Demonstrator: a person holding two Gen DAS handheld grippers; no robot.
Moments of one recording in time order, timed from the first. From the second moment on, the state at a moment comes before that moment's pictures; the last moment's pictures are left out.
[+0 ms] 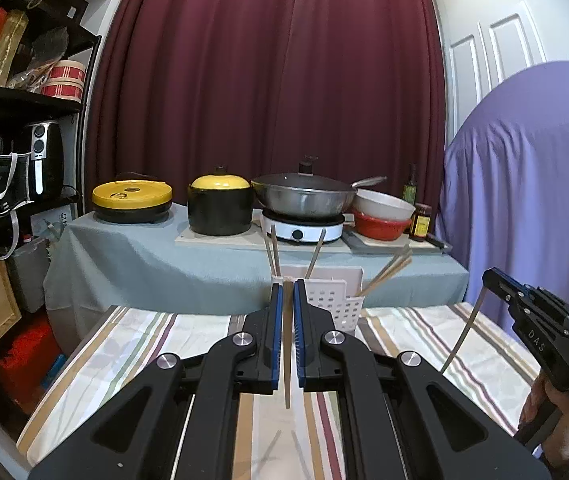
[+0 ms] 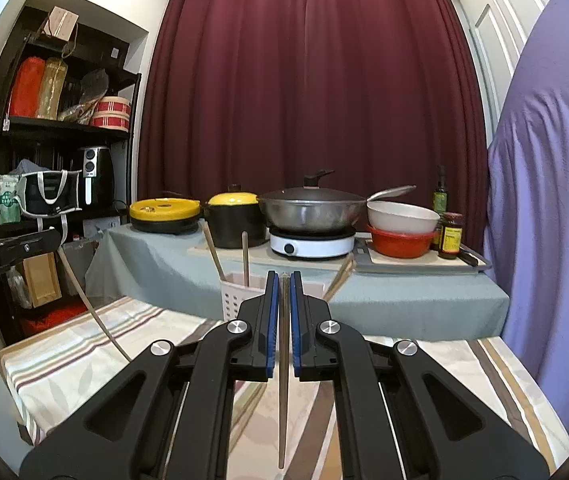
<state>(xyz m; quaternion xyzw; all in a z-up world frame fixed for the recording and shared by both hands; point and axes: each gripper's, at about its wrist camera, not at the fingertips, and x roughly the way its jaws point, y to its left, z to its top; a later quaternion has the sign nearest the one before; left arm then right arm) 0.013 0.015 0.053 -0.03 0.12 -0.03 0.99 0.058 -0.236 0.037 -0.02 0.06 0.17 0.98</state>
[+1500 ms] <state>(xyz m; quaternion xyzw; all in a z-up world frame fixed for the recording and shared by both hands) 0.222 0.002 0.078 -0.02 0.11 -0.06 0.99 0.292 -0.192 0.076 0.00 0.00 0.18 0.98</state>
